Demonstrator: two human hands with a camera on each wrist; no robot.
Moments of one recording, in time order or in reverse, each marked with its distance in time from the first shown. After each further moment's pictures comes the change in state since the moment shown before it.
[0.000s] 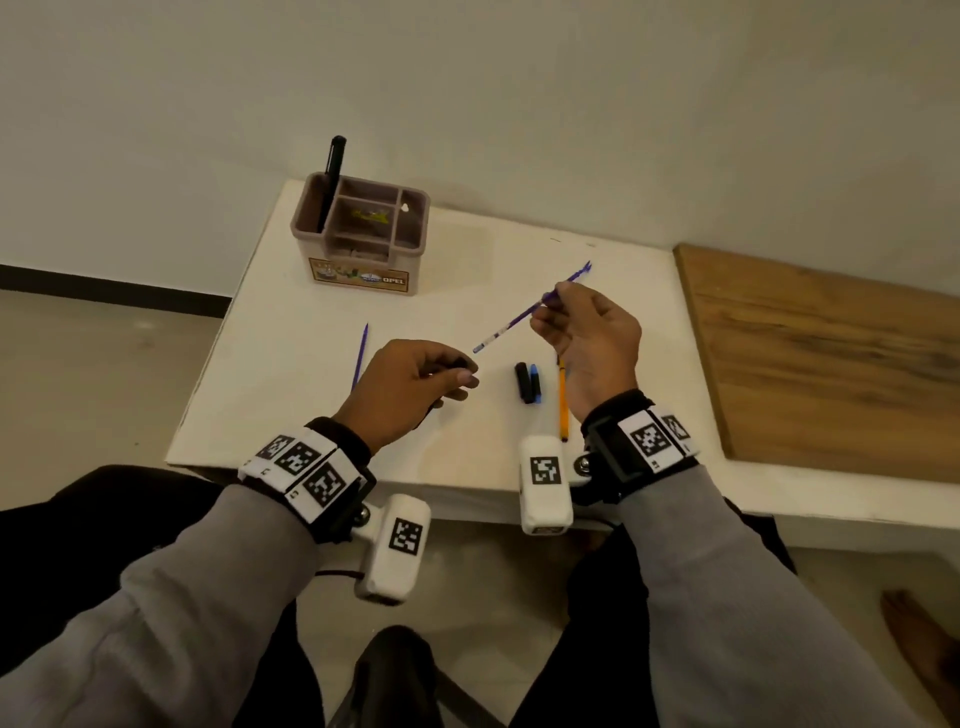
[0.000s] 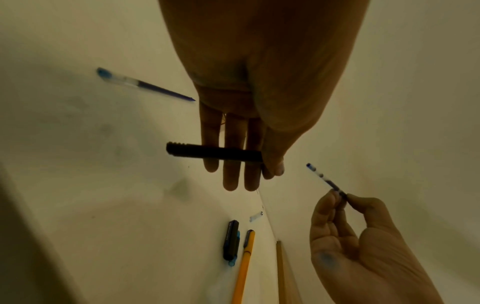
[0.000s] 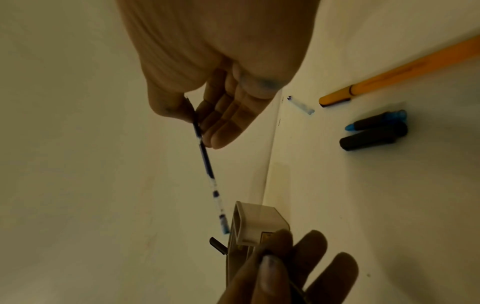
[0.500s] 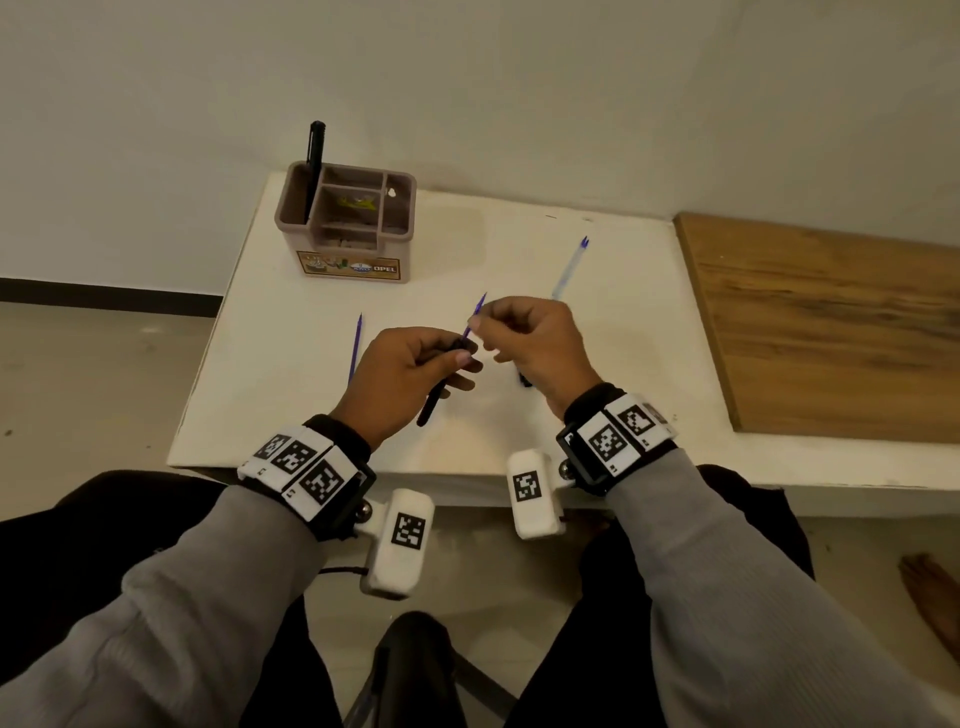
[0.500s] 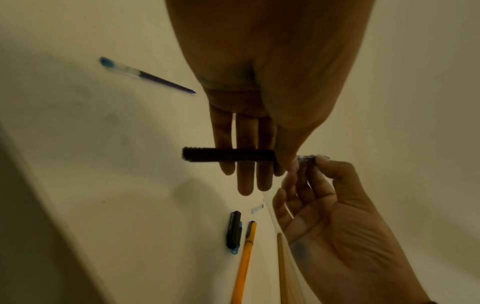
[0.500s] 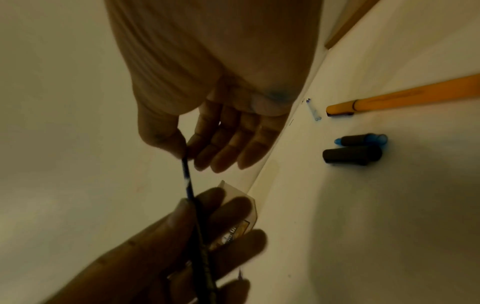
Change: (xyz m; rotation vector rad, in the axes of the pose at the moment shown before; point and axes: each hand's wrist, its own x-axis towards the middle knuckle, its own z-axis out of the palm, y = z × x) left_hand -0.001 0.001 0.005 -0.060 -0.003 0.068; right_hand -0.014 0.020 0.003 -0.641 -0.386 -0.098
